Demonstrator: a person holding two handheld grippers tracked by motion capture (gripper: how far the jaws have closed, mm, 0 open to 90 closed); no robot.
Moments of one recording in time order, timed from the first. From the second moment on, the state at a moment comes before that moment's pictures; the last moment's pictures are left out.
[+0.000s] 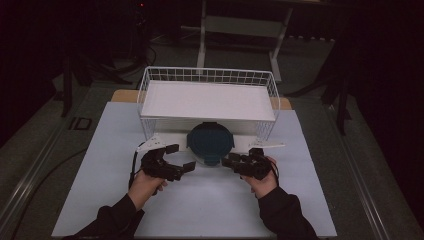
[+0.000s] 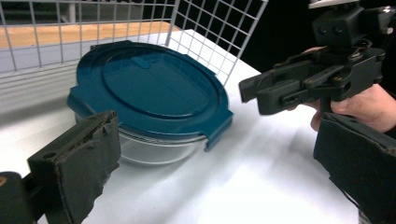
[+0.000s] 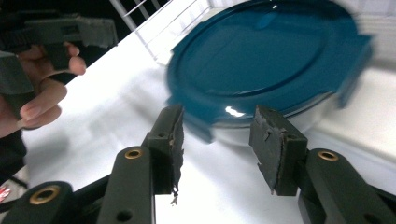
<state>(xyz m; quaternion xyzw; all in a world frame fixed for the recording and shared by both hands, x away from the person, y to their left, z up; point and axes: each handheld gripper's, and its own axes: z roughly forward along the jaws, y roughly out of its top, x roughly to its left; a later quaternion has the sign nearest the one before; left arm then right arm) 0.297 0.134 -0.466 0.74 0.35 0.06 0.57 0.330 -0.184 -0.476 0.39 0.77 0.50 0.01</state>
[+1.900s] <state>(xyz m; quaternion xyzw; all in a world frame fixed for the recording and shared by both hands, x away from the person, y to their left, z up) 0.212 0.158 -0.498 0.78 0.30 0.09 0.54 0.364 -0.130 -0.501 0.40 0.80 0.45 0.04</state>
